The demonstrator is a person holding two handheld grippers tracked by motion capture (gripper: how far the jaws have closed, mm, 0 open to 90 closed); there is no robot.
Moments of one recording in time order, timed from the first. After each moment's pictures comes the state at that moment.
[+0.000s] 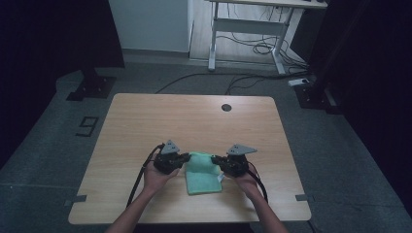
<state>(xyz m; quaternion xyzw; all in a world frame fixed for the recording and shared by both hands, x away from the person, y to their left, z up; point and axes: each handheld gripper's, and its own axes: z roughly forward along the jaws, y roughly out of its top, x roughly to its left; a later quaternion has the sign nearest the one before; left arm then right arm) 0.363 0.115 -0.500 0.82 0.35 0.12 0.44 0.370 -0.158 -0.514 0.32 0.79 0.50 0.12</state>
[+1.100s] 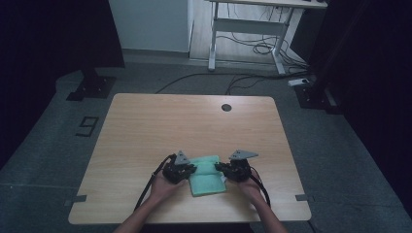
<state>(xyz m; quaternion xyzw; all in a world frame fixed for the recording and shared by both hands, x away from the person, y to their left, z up) 0.363 0.088 -0.538 0.86 0.32 0.12 0.38 0.364 -0.170 -0.535 0.35 0.81 0.47 0.10</state>
